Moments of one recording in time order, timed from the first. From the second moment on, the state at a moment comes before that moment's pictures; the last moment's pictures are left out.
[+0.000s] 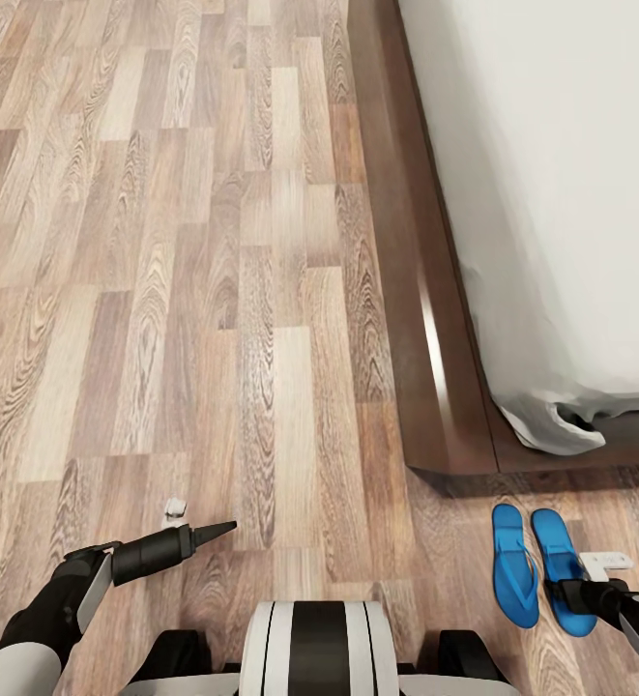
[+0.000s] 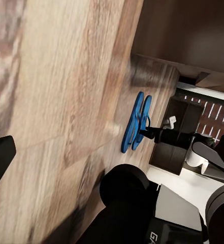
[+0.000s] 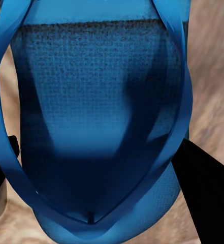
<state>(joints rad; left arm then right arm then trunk) -0.54 0.18 0.23 -0.71 0.13 0.57 -1.34 -0.48 -0.47 -0.01 -0.53 -0.09 0.21 0.22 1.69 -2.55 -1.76</state>
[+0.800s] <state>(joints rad) -0.54 0.18 0.23 -0.71 0.13 0.57 -1.34 -0.48 -0.47 -0.01 -0.53 -0.09 0.21 0.22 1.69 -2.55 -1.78</state>
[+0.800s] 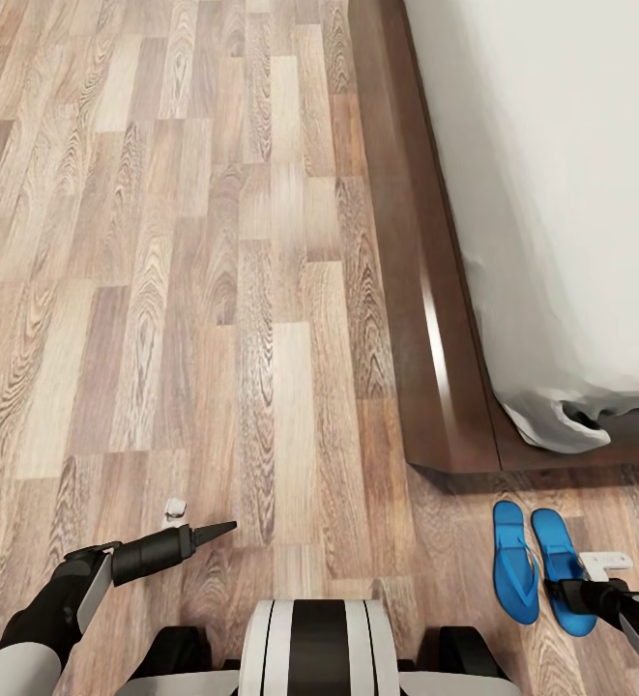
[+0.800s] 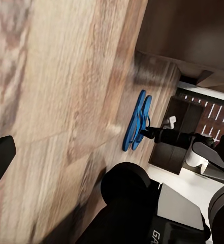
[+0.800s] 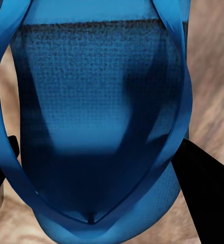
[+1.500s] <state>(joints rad) -0.54 0.18 0.23 -0.71 0.13 0.57 -1.34 -0.48 -0.47 -0.01 -0.53 -0.09 0.21 0.22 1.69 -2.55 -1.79</state>
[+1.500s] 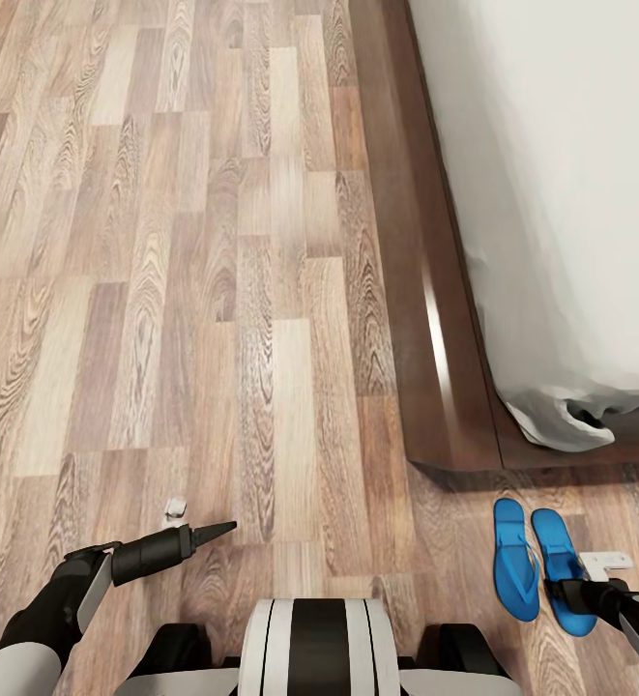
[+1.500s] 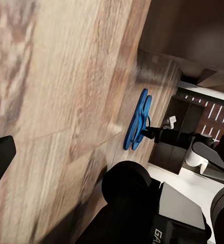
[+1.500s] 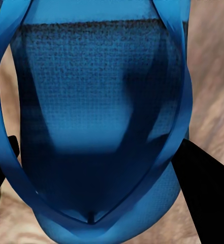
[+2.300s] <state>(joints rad) -0.54 0.18 0.22 -0.71 0.13 0.57 -1.34 -0.48 -0.47 -0.01 -0.53 -0.09 0.21 0.22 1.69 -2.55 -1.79</state>
